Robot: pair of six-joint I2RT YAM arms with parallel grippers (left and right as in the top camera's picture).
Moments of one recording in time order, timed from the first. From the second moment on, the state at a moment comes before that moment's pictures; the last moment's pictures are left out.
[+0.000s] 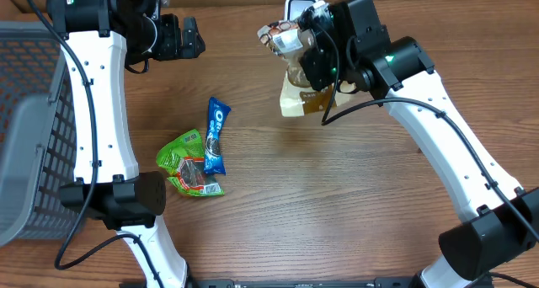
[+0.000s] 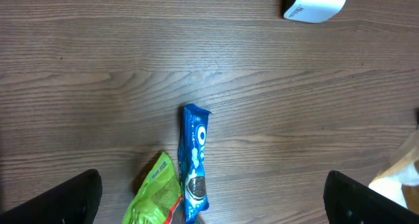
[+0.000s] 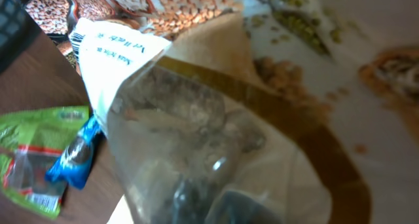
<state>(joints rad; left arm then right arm) 0.05 2.05 2.48 -1.60 0.23 -0.03 0.45 1.79 1.79 -0.82 -0.18 -0.04</state>
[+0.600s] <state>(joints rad) 0.05 2.05 2.48 -1.60 0.23 -0.03 0.45 1.90 1.79 -0.27 0.49 -0.30</state>
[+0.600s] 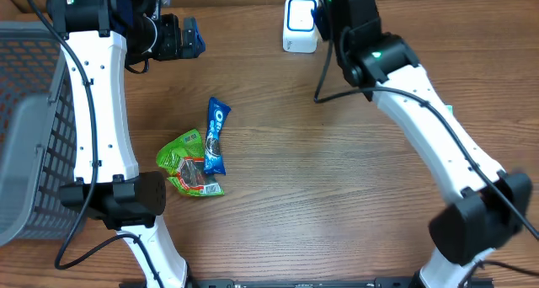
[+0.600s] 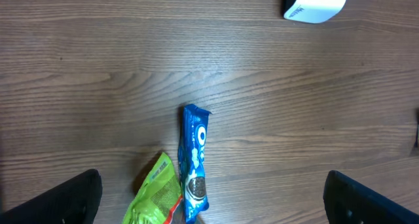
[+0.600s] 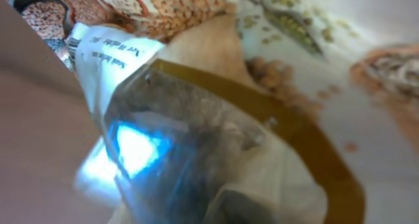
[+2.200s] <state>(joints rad) 0.05 2.05 2.48 -1.60 0.23 -0.03 0.38 2.48 1.79 0.66 0.63 -1.18</state>
